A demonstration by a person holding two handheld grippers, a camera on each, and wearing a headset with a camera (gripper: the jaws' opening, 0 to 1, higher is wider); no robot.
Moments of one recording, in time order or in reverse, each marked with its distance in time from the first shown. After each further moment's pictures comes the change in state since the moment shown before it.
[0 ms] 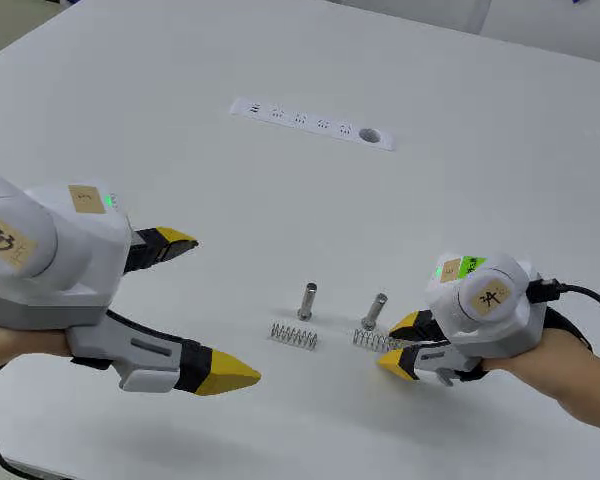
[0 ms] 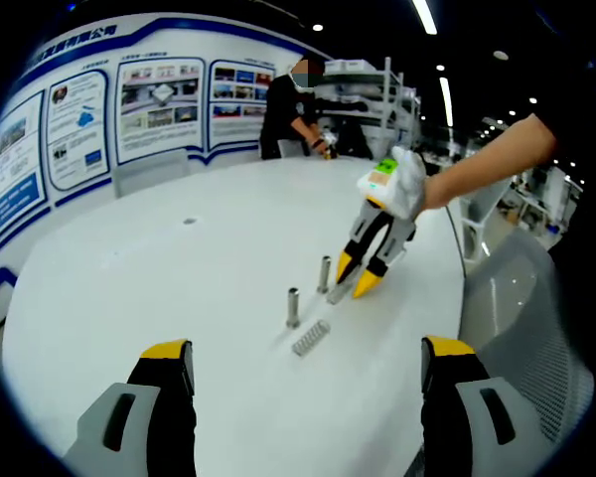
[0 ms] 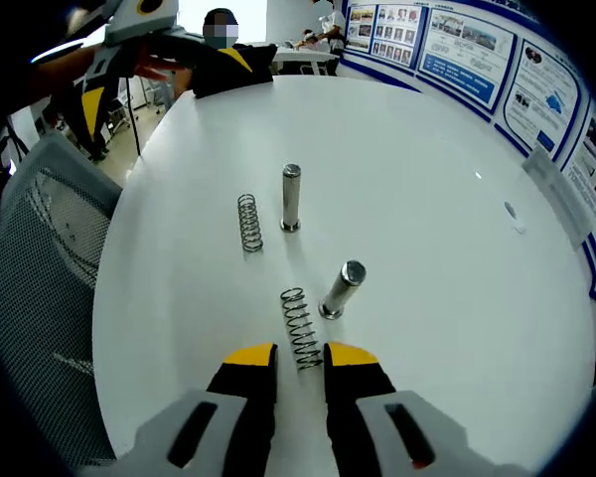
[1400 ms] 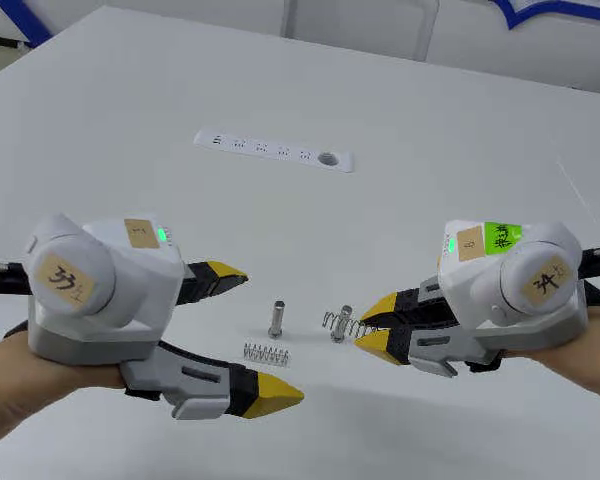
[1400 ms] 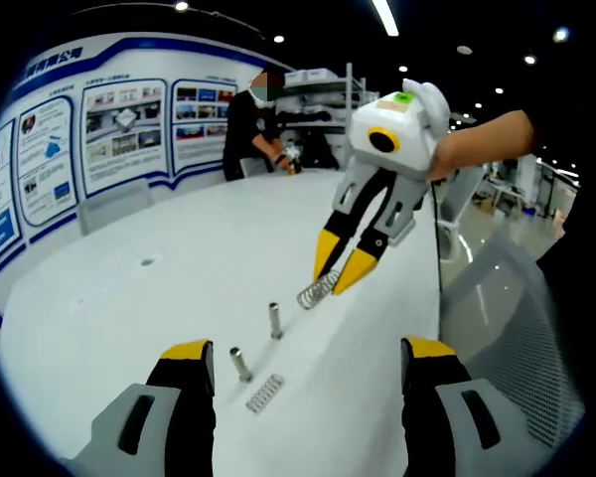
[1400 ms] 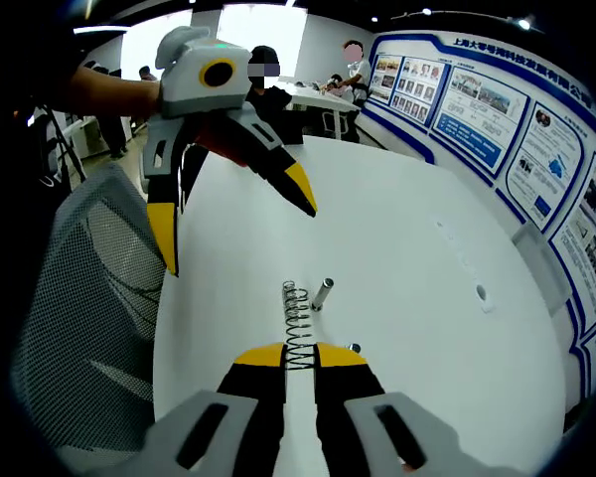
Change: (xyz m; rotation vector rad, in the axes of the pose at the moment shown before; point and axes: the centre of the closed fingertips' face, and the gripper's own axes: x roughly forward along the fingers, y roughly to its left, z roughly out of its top) left arm 0.034 -0.063 0.043 0.141 -0.059 -0.114; right arm -0.094 0.040 0.072 -0.183 -0.170 -0.041
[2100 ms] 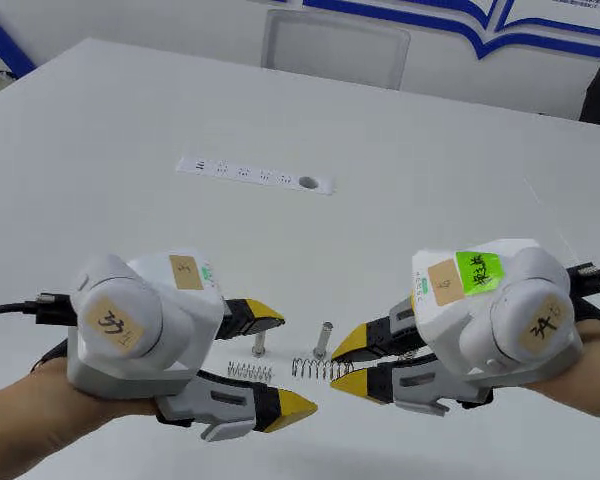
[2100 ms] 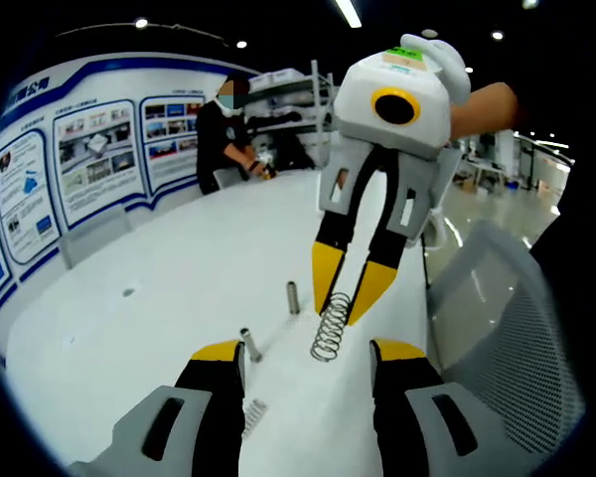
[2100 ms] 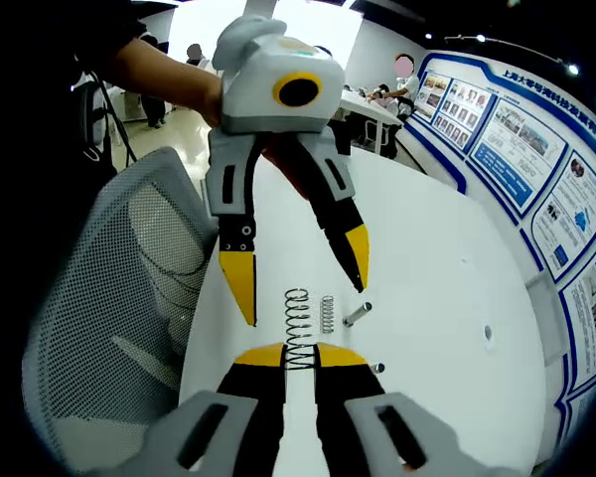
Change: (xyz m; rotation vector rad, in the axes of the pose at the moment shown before) left arm 0.014 -0.025 0.016 0.103 -0.008 -0.060; right arm -0.014 0.042 0.018 -0.182 0.019 0.093
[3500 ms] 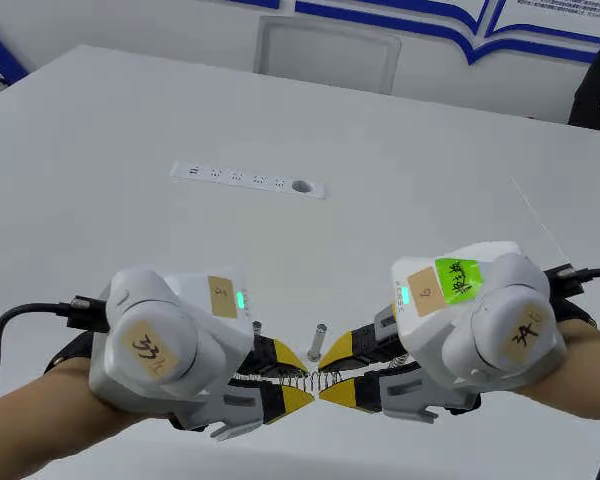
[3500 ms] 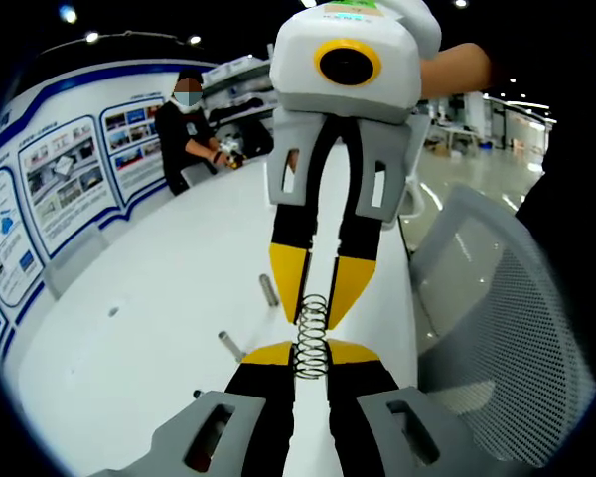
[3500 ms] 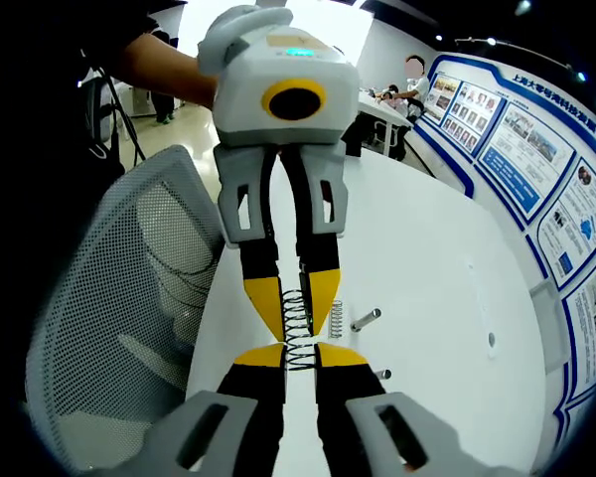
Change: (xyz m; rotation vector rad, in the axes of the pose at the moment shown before) left arm 0.010 -0.021 -0.008 0.148 0.094 -0.084; right arm 0.001 0.008 0.005 -0.021 -0.002 0.022
